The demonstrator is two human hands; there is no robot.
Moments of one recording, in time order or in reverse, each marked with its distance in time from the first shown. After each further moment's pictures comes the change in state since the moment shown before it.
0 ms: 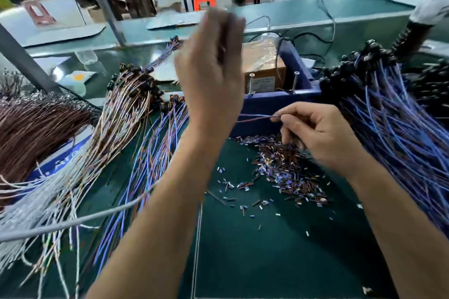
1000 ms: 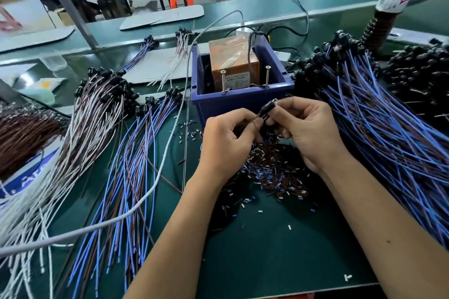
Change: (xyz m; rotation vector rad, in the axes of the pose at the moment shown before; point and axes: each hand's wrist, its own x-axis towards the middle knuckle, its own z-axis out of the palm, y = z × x) left_hand -0.097 -0.012 0.012 -0.250 -0.705 -0.294; right_hand -0.004 0.014 0.005 0.450 0.326 0.137
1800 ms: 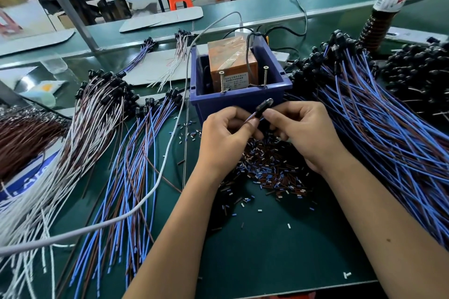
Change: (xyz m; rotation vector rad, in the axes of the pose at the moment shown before) left_hand 0.002 -0.001 0.001 -0.185 0.001 -0.211; right_hand 0.002 0.003 -0.005 -0.241 0.023 0.008
